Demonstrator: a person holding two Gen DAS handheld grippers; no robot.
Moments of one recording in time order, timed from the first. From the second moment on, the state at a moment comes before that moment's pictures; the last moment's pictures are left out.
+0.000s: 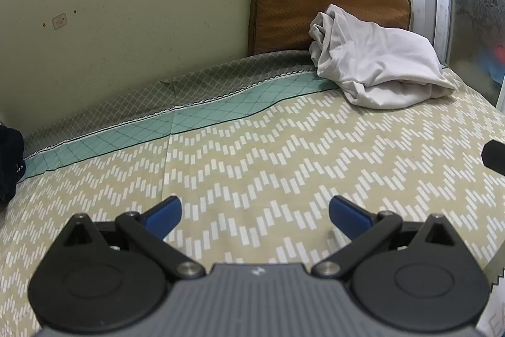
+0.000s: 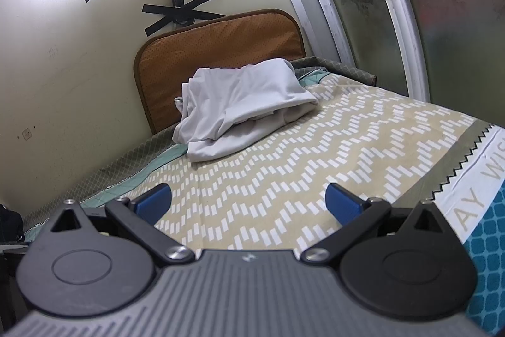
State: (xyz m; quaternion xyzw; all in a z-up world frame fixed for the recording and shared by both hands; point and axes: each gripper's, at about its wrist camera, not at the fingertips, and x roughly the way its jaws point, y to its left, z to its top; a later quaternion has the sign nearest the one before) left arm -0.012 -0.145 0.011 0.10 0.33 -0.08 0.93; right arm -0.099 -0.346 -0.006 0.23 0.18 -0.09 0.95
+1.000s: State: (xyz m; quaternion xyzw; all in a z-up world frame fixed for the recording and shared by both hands) left arm -0.012 -0.146 0.009 0.11 0.34 -0.09 0.93; right arm -0.098 -0.348 -0.005 0.24 0.18 -0.09 0.95
